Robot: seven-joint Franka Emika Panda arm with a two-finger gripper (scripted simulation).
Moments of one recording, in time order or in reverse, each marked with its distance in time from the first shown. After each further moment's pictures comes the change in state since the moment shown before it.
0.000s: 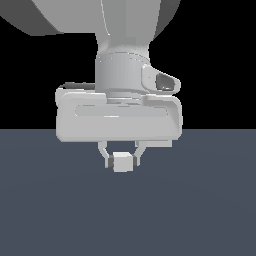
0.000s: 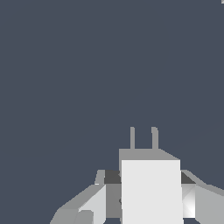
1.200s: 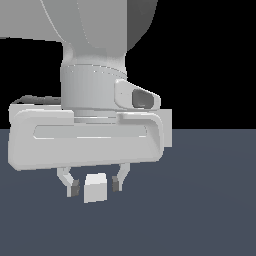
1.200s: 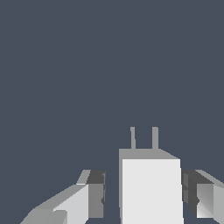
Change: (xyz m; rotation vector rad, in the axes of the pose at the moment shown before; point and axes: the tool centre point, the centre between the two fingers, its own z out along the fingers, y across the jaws) arm -0.026 -0.042 0.028 0.006 0.000 -0.080
